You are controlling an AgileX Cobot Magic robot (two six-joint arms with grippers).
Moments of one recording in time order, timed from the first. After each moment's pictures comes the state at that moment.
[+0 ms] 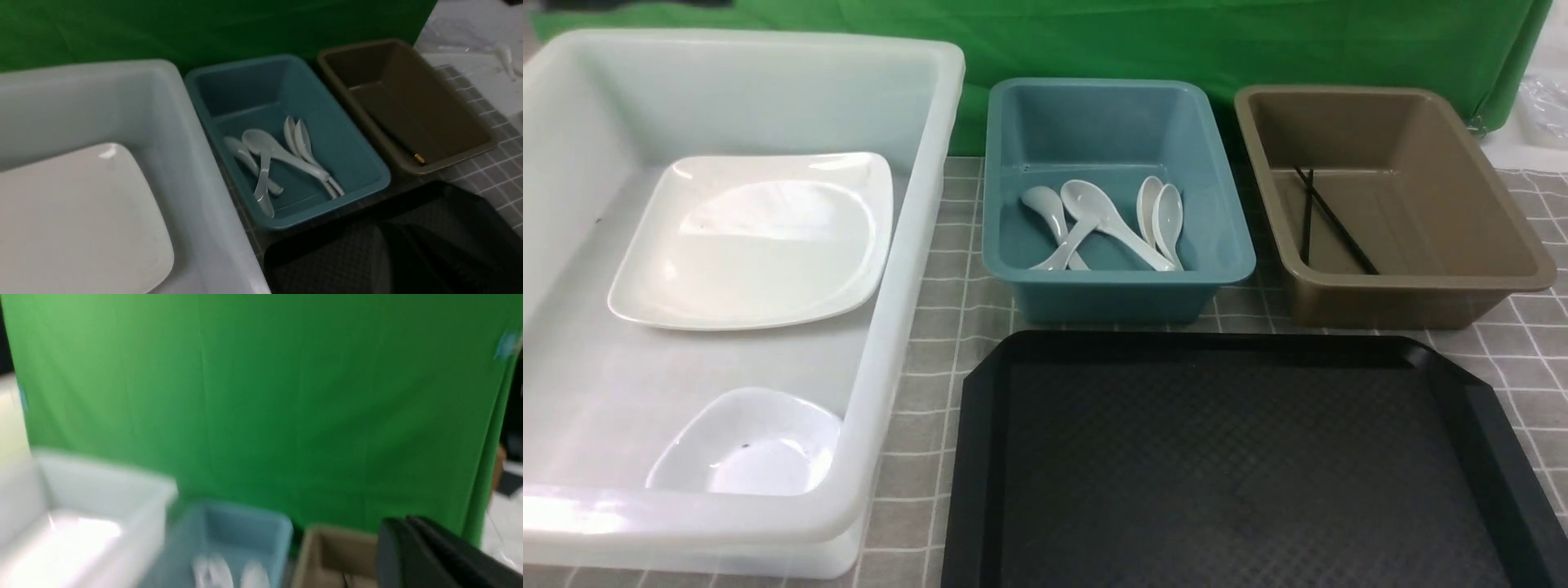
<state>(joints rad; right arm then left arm) 0.32 0.42 -1.06 -0.08 0.50 0.08 -0.12 1.00 -1.36 -0.43 0.94 0.27</state>
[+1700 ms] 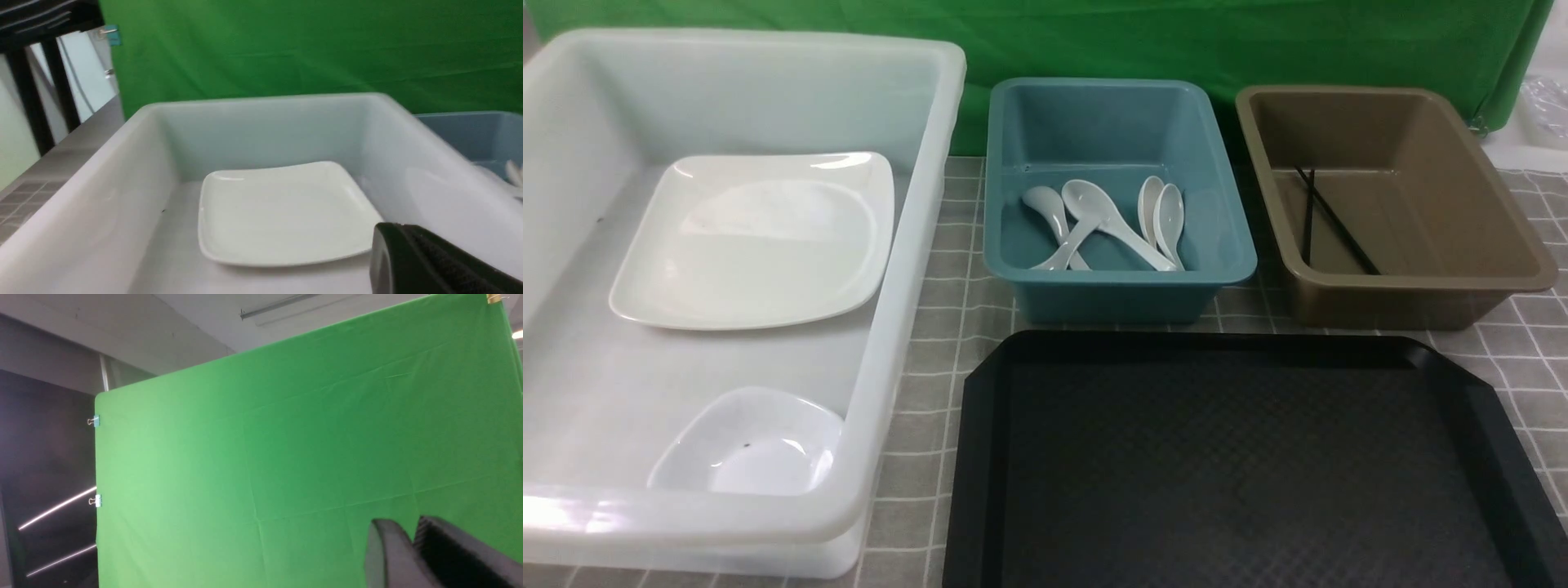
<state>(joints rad) 0.32 0.07 -0.53 -0.09 -0.15 0.25 0.04 0.04 -0.10 -0.05 0.15 0.10</state>
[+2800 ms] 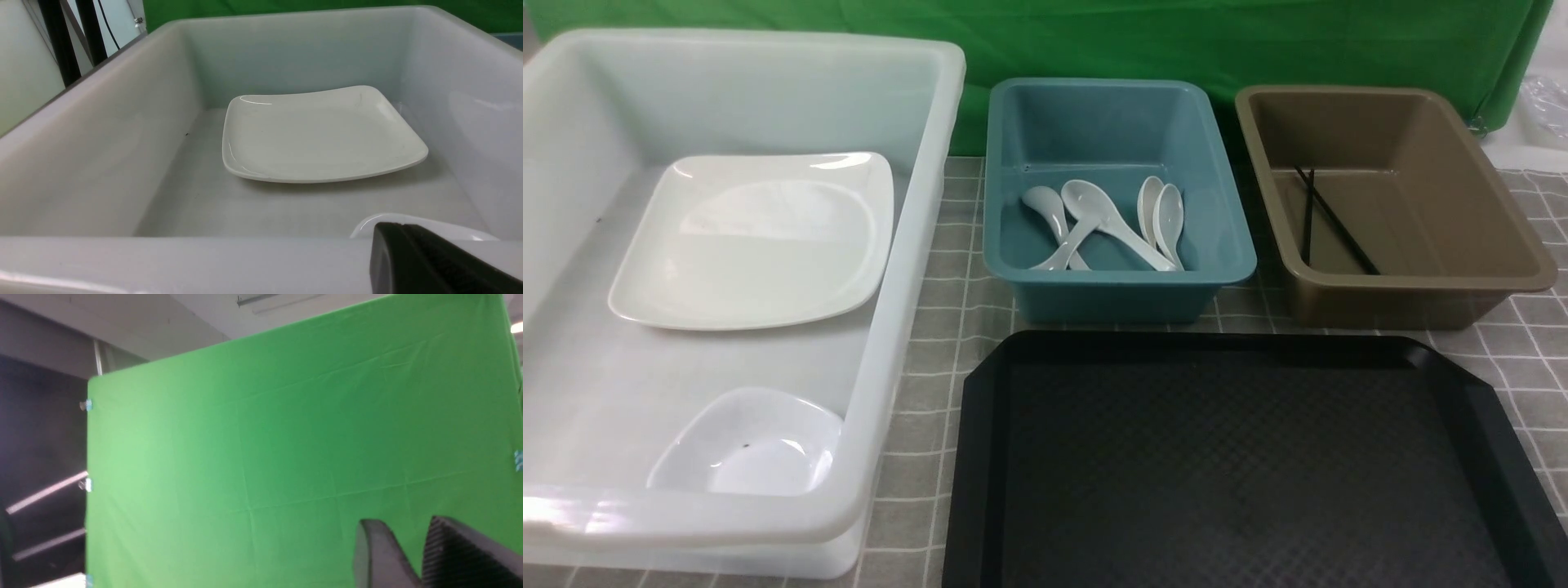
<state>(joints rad) 0.32 0.07 -0.53 -0.09 -0.11 0.17 0.06 0.00 0.01 -0.03 0.19 0.10</state>
